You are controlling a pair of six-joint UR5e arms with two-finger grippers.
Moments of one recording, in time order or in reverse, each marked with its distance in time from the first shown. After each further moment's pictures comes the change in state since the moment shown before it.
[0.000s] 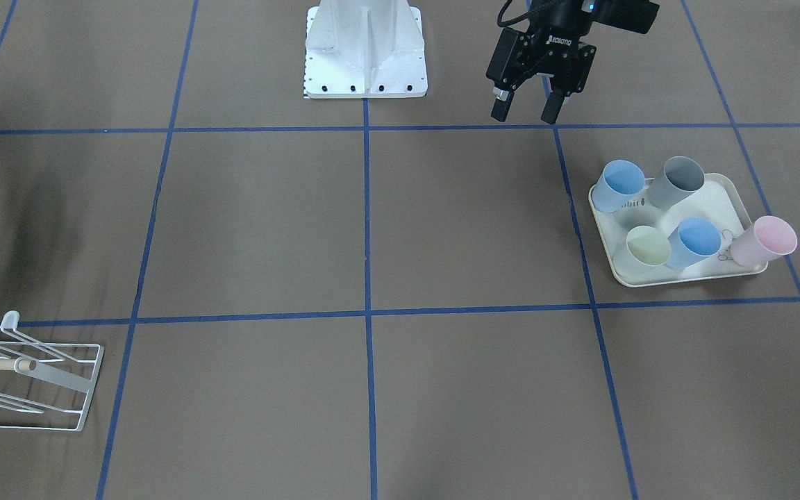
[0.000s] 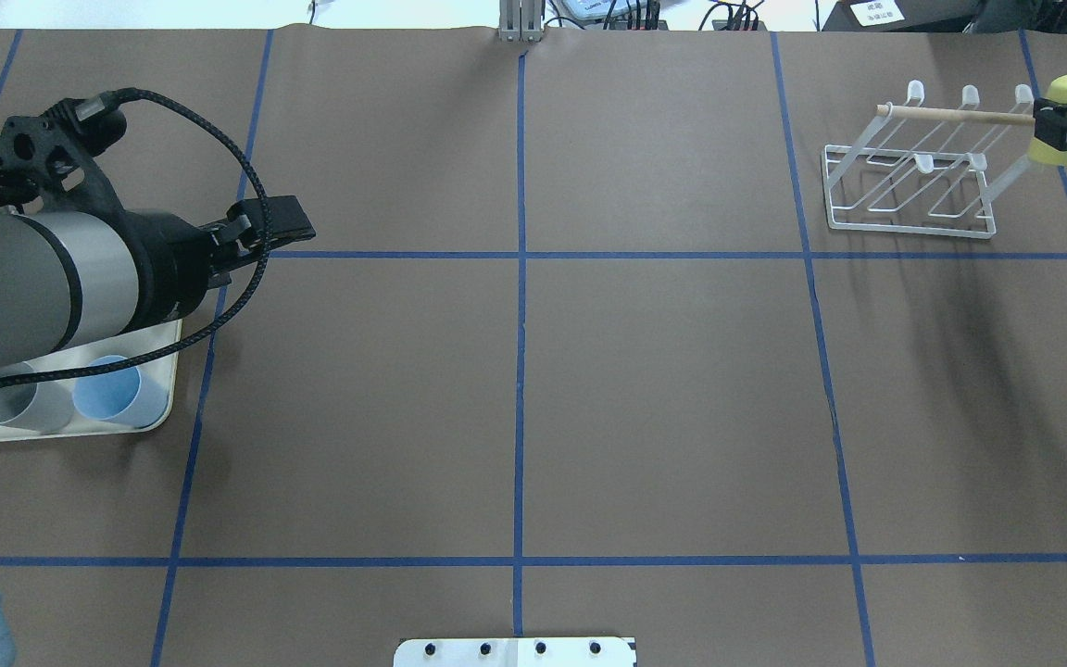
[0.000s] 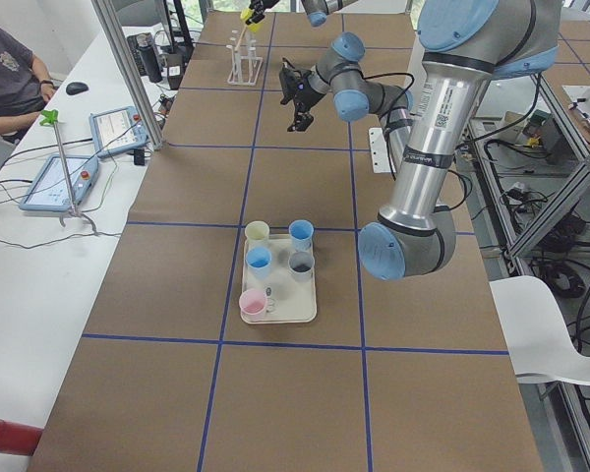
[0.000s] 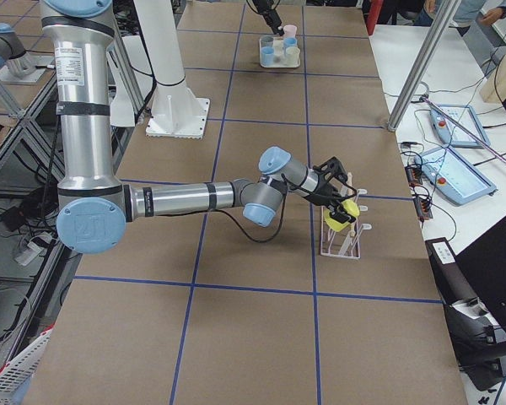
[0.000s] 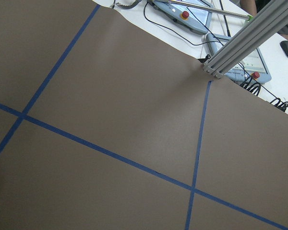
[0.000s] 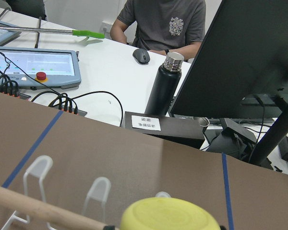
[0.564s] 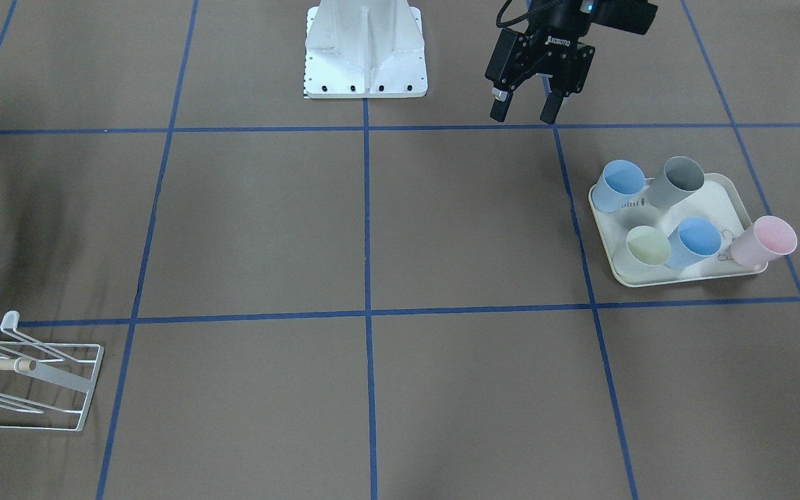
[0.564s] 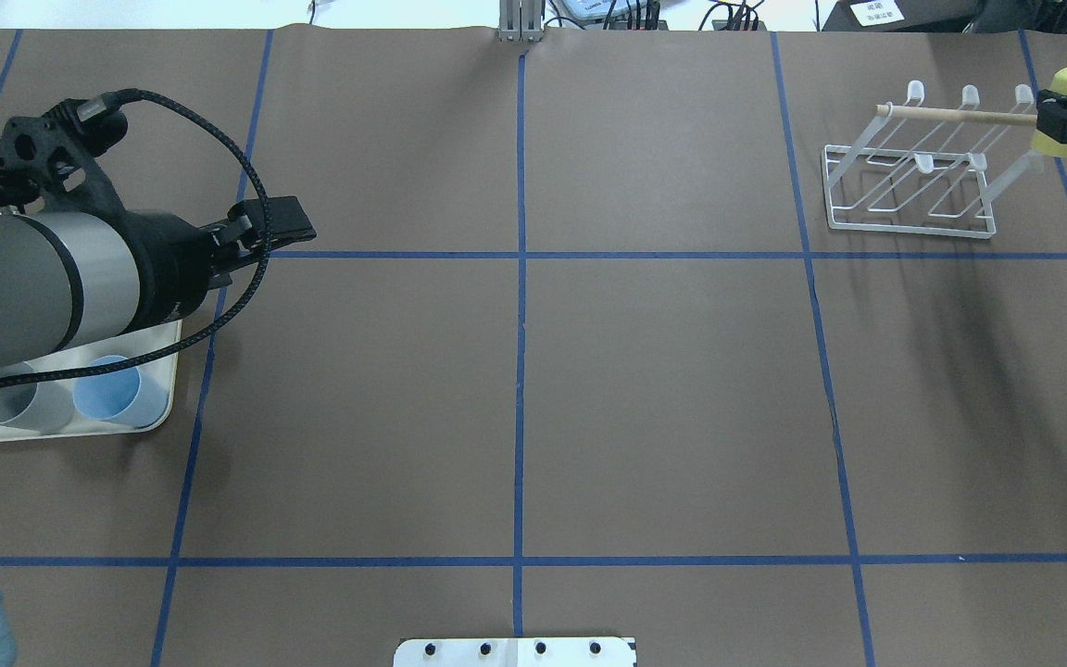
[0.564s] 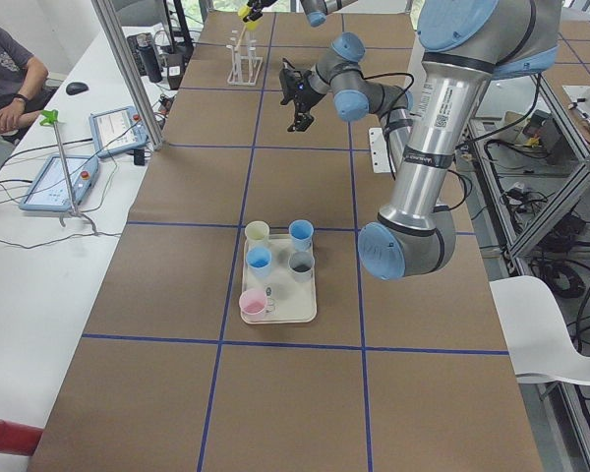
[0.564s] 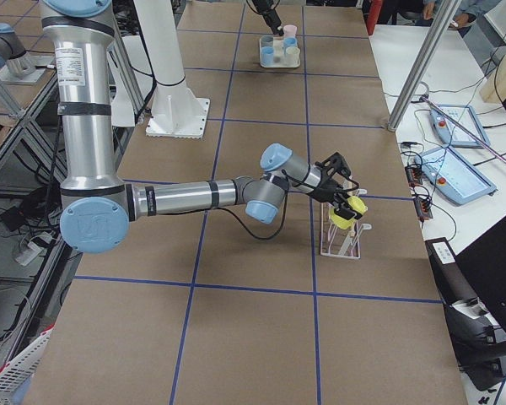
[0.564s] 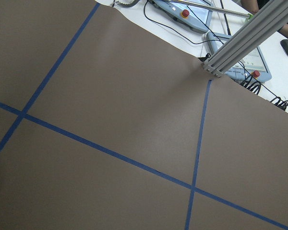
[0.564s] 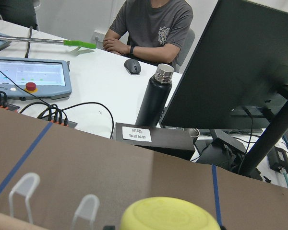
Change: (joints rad) left arm 0.002 -0.001 0.002 0.000 -0.001 0.000; right arm 0.001 0.010 -0.005 0.000 -0.051 0.002
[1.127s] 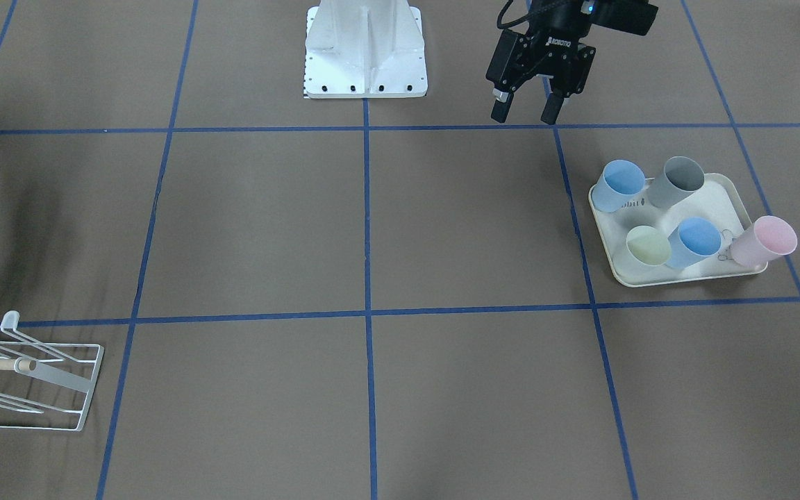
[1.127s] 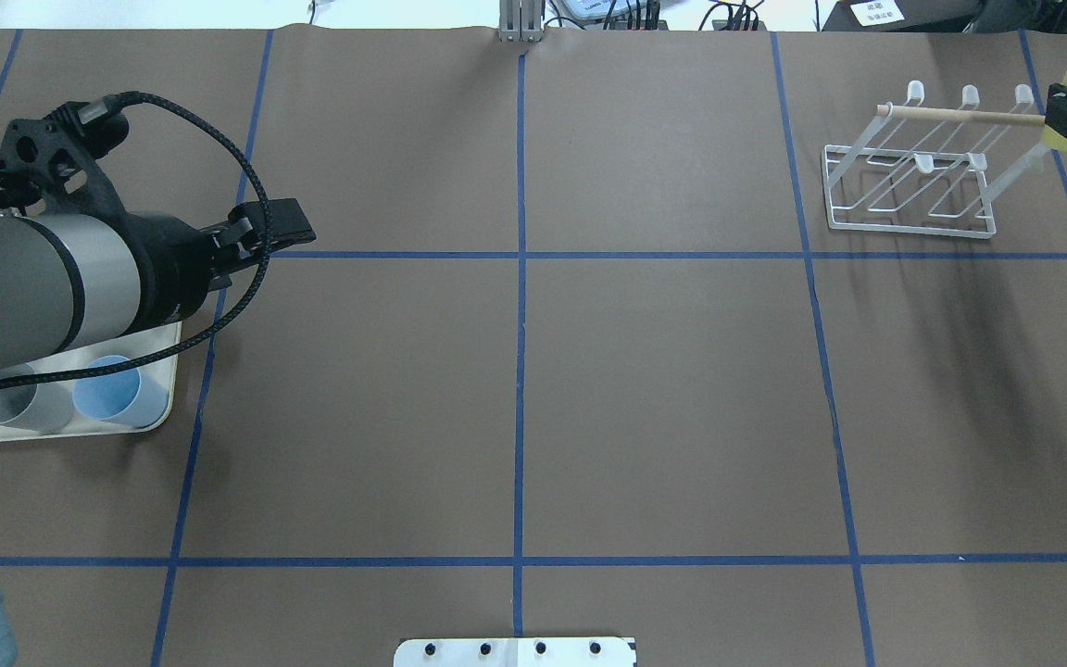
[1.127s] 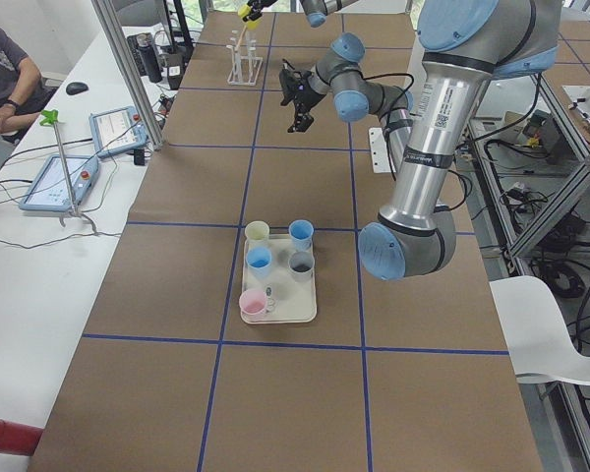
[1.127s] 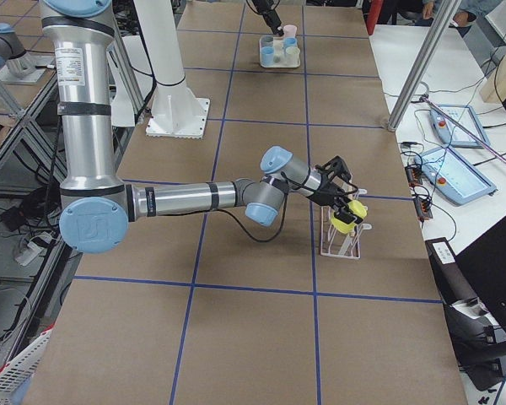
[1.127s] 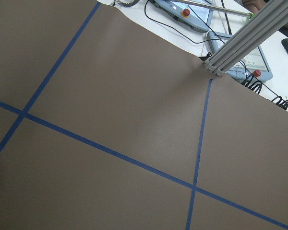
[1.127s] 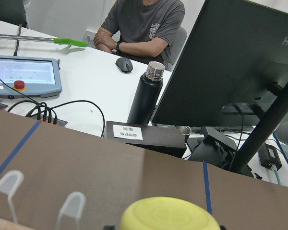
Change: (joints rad) left arm 0.000 0.003 0.000 0.000 -0.001 0.000; right arm -0.001 -0.001 -0.014 0.000 -0.021 0.007
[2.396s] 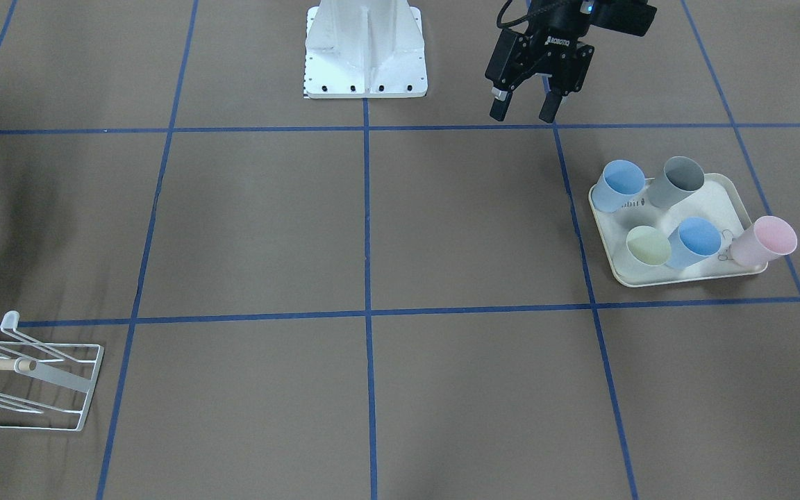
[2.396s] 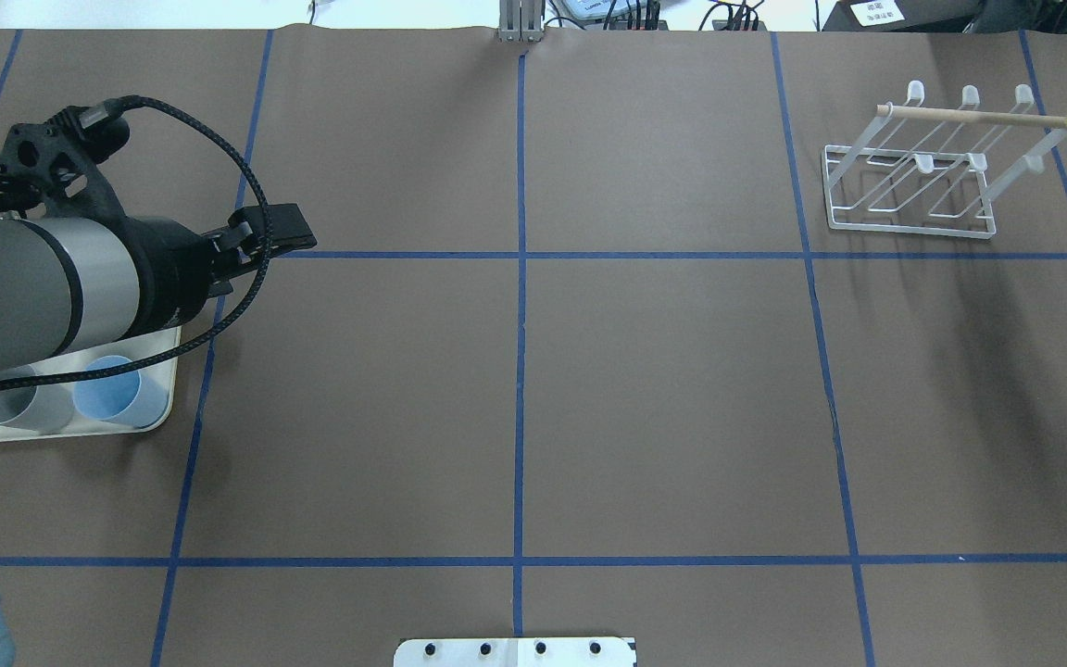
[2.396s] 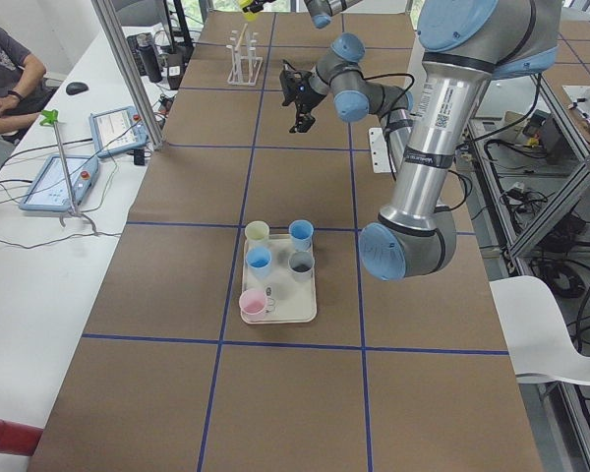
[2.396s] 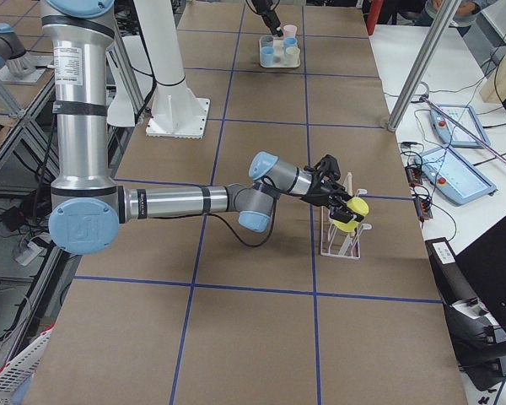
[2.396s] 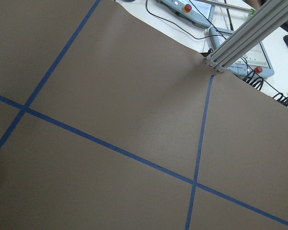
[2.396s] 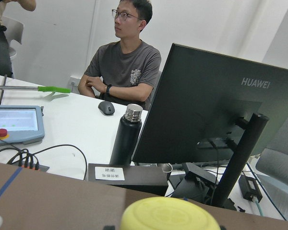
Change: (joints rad) left arm 0.000 0.002 -0.001 0.001 -0.025 -0.011; right arm -0.029 -0.056 0.008 0.162 -0.204 0.060
